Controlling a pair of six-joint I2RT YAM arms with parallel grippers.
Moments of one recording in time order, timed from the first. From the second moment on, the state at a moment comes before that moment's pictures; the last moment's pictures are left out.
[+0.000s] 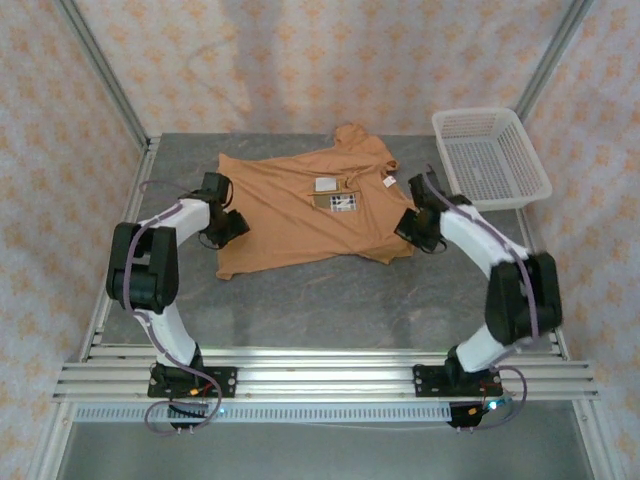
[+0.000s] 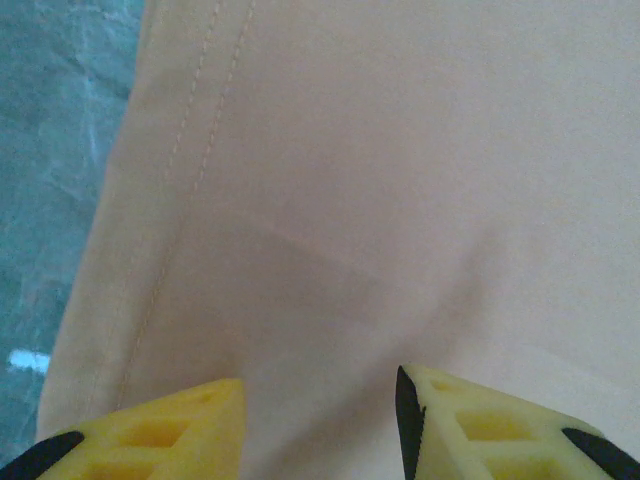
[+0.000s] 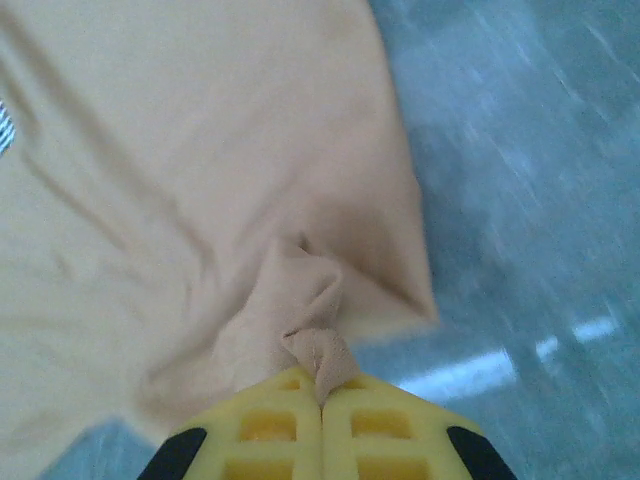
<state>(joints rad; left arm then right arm) -0.04 1.83 1.14 -0.57 0.10 -0.64 0.25 1.48 1.05 -0.74 -0.04 0.76</state>
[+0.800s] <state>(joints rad) -0.07 1.77 1.20 -0.68 0.10 -0.57 0.46 1.09 0.69 -0.72 -0.05 1.09</state>
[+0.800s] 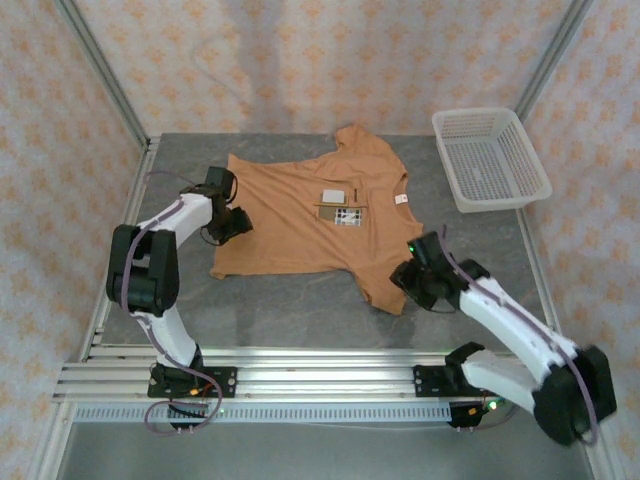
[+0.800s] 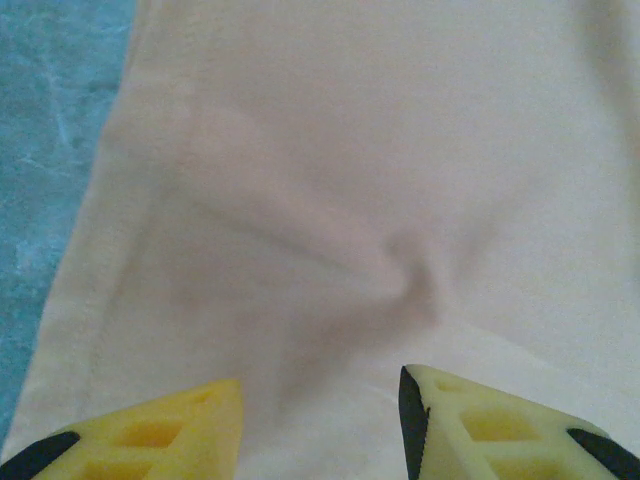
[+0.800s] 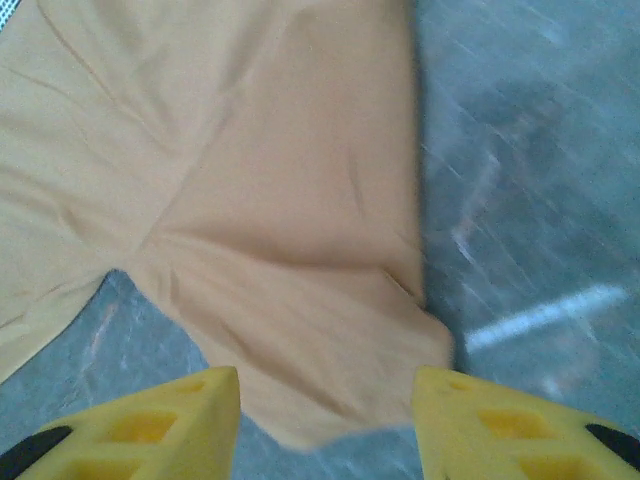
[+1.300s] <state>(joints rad) -0.06 1.85 1.16 -0.63 0.09 -0.56 0.24 1.79 1.07 -0.52 -0.01 0.88</state>
